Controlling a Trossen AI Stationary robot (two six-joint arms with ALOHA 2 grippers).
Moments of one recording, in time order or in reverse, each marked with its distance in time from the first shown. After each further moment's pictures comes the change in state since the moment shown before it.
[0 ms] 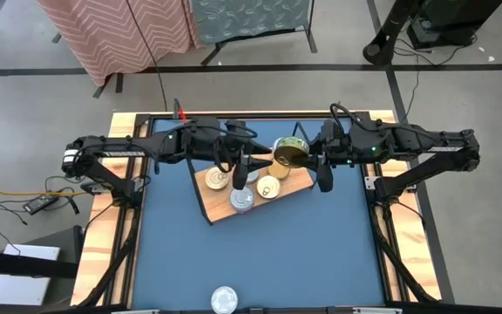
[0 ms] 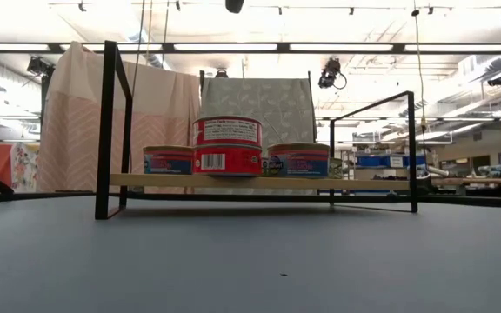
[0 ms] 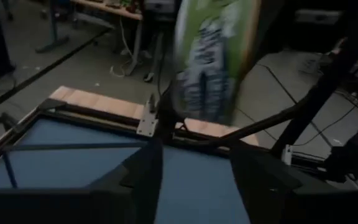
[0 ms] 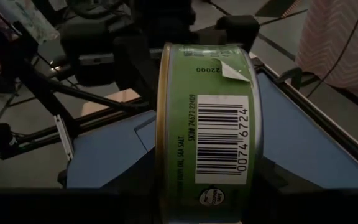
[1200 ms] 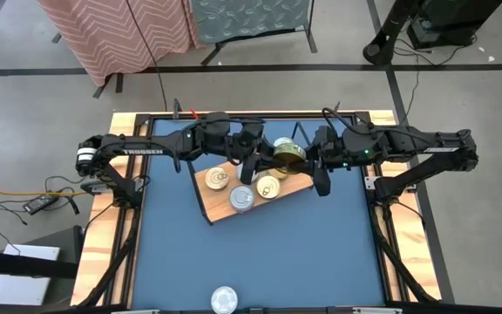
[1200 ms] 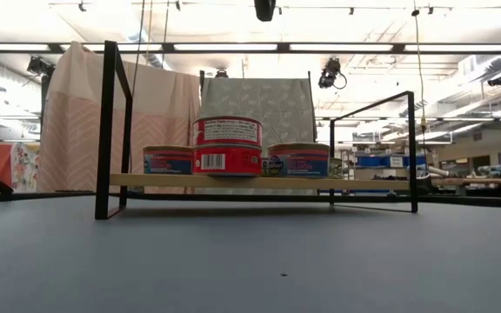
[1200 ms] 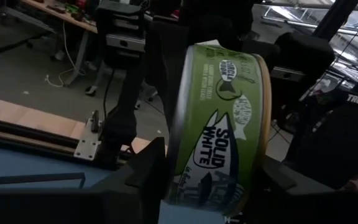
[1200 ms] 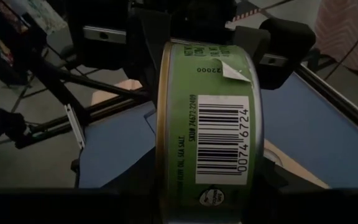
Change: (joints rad) left arm 0.051 0.118 0.003 0.281 0.264 -0.182; right arm 0.001 0.023 -0.011 -0.013 -0.051 0.041
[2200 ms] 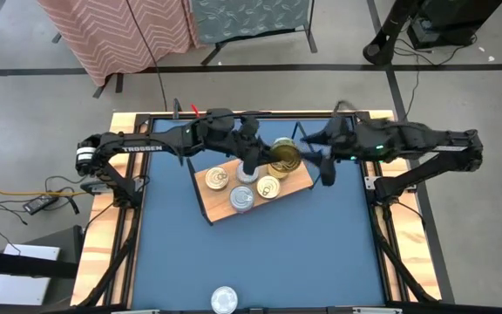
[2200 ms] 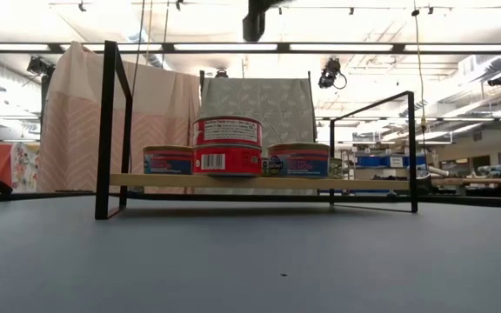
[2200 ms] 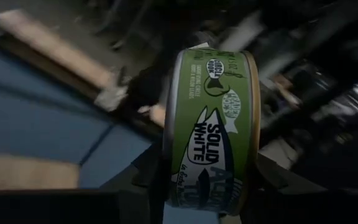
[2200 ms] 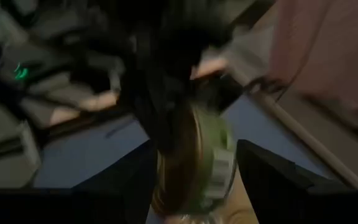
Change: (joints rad) left arm 0.054 -0.004 0.001 -0.166 -0.025 -0.211; right arm -0.005 -0.067 0.000 -0.023 0.169 -0.072
